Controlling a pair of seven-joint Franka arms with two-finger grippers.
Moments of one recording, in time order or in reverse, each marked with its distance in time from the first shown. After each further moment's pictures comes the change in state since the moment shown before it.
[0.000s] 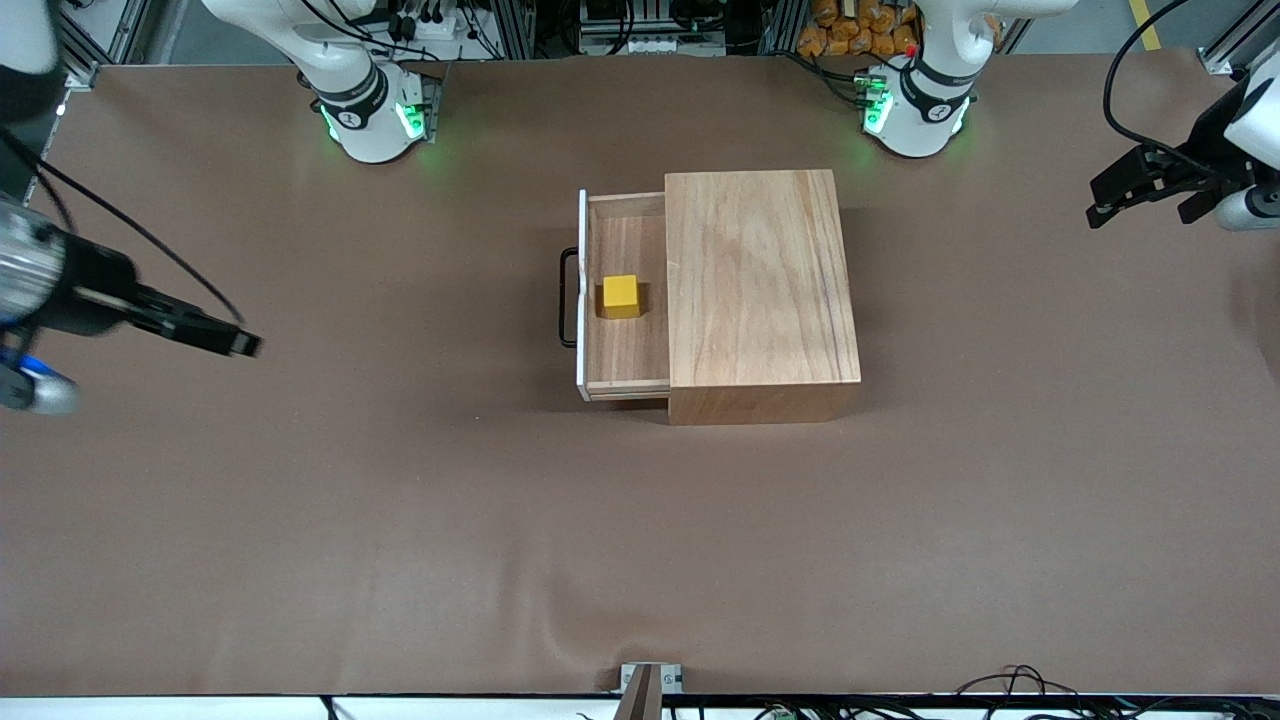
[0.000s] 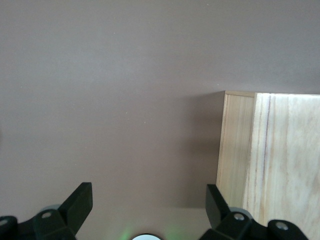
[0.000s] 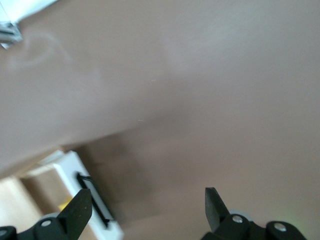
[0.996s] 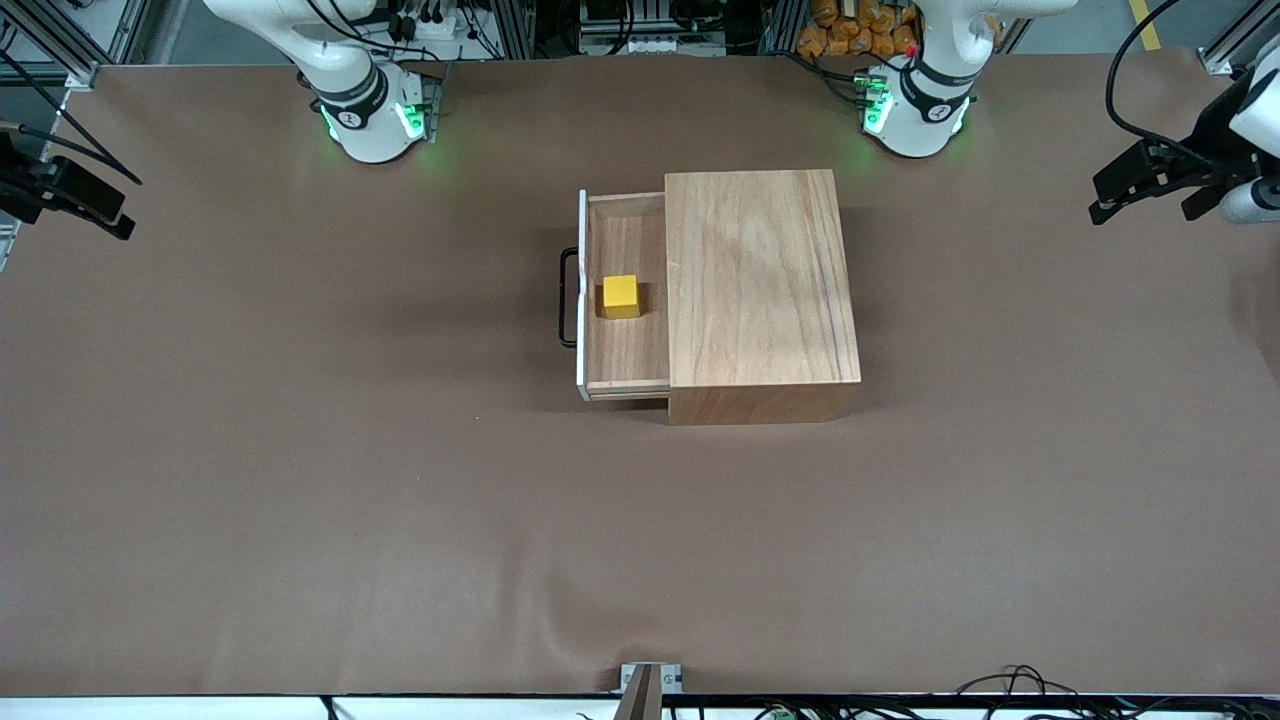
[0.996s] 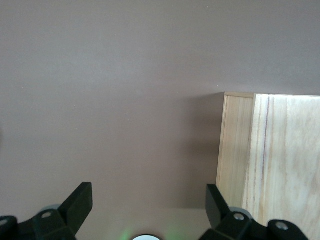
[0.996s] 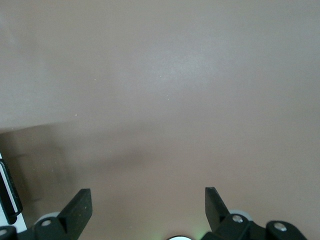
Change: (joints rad) left arm 0.007 -0.006 -0.002 0.001 0.000 -0.002 0.000; right arm -0.009 -0.344 -0.035 -0.359 -0.203 0.093 -0.207
